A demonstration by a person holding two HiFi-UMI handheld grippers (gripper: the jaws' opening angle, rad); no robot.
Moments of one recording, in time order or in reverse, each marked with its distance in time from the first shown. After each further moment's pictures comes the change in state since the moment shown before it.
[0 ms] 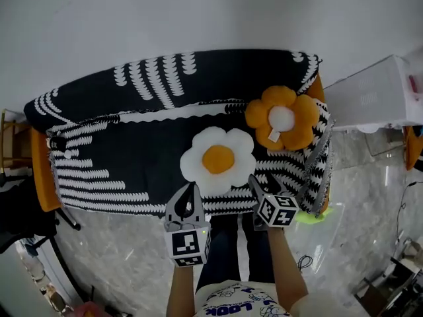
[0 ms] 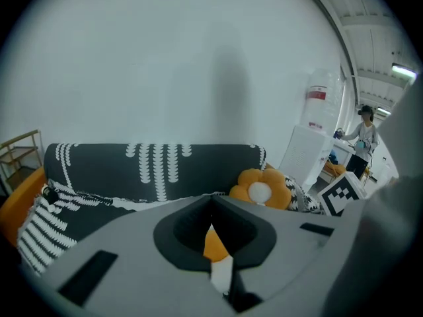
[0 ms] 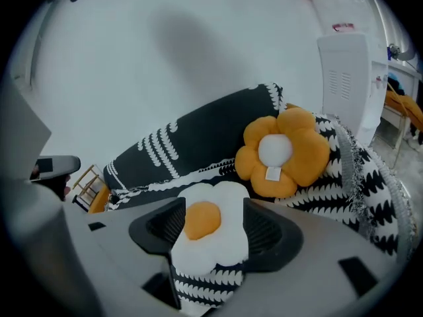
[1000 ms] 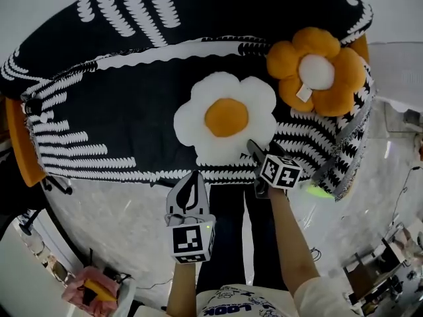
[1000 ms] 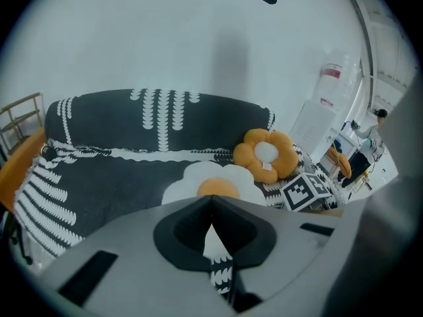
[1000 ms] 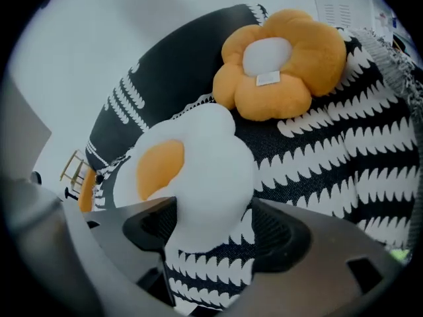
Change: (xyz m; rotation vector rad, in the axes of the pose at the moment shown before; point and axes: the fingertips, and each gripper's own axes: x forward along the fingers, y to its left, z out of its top) left arm 0.049 0.010 -0.161 -0.098 0.234 -0.004; right arm 0.139 -0.063 -0.152 0.105 0.278 -0.030
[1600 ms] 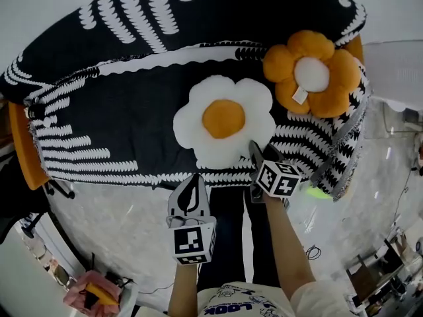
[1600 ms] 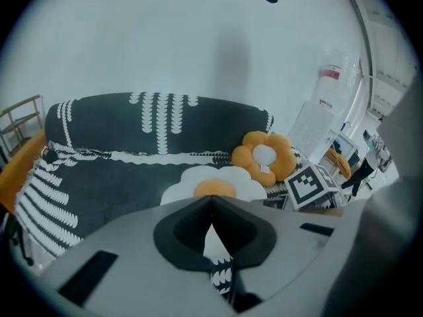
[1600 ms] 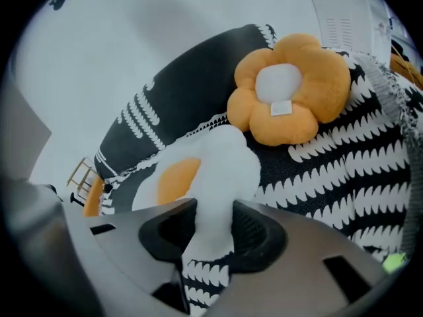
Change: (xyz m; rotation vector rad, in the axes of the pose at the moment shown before) left arm -0.006 -0.007 0.007 0.004 -0.006 0.001; right arm -0.030 0.034 0.029 -0.017 -0.105 0.044
